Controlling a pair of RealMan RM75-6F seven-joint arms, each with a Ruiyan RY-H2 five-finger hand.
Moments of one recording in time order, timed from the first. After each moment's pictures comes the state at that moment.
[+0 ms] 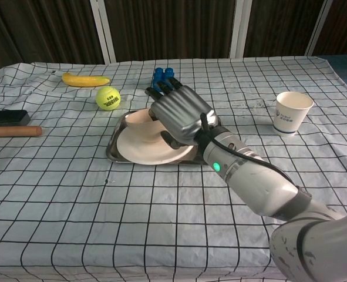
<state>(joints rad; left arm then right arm) -0.08 -1.46 -0.12 -1.22 1.46 1.62 0.01 0.88 -2.21 0.27 -0.72 -1.46 1.12 -0.56</state>
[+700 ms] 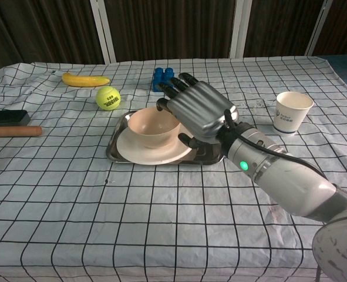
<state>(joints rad) -0.08 -1.47 -0.12 -1.22 1.46 1.61 0.01 0.80 -2.05 0.20 -0.94 -1.47 1.16 -0.64</state>
